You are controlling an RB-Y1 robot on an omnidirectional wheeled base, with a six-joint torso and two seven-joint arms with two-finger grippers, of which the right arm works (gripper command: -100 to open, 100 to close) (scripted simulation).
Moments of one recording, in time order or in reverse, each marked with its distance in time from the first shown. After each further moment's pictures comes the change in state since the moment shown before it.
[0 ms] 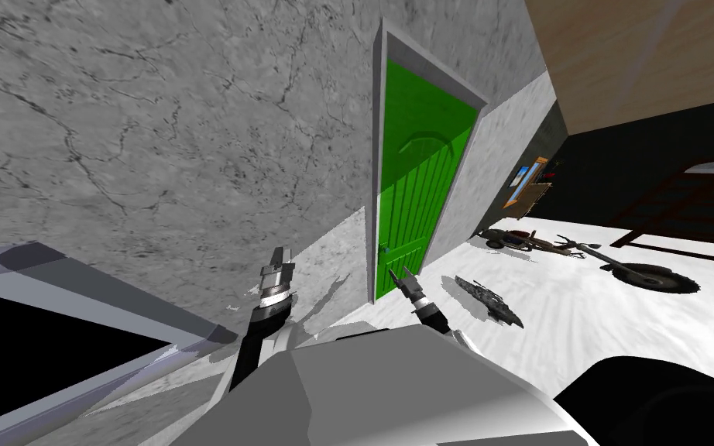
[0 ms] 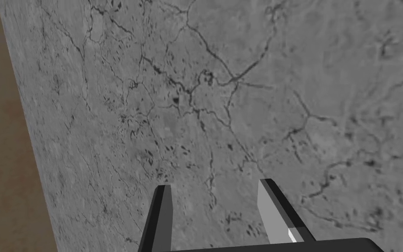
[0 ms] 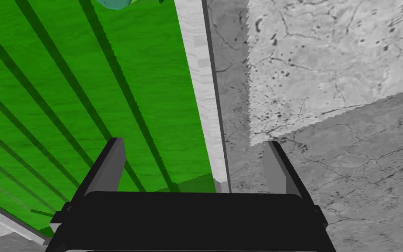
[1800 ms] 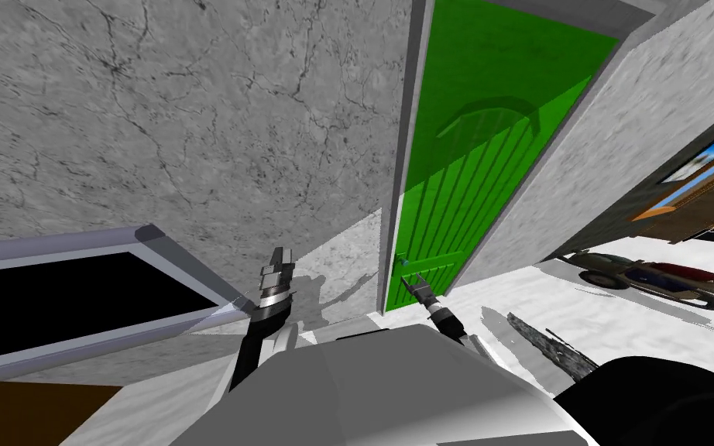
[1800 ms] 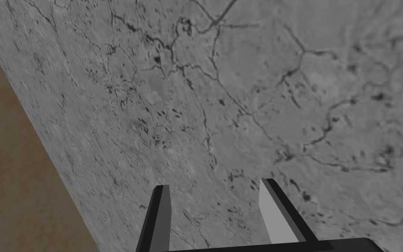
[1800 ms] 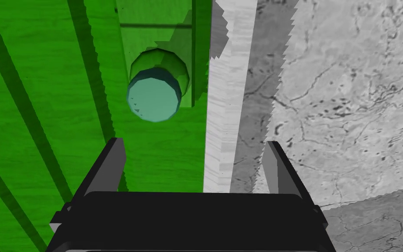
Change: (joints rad) arm -0.094 -0.072 -0.185 0.257 0.043 -0.058 0.101
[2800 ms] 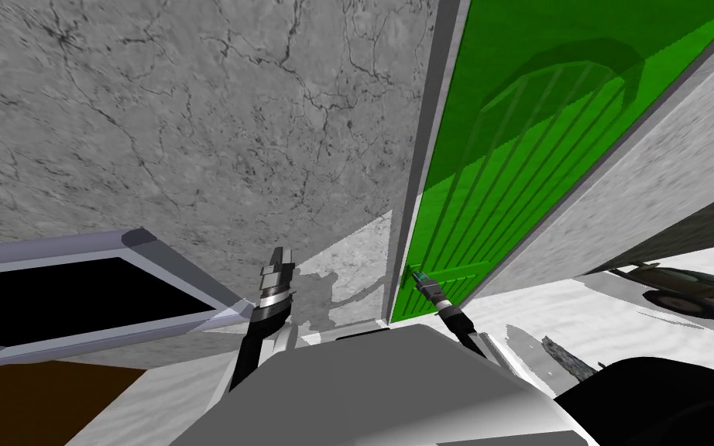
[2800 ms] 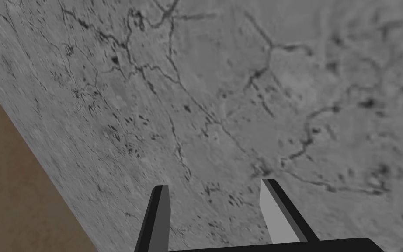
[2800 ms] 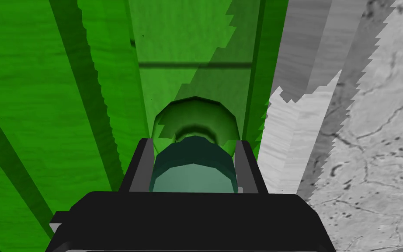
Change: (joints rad) arm -0.050 -0.046 -0.088 0.069 -0.049 -0.005 -0.026
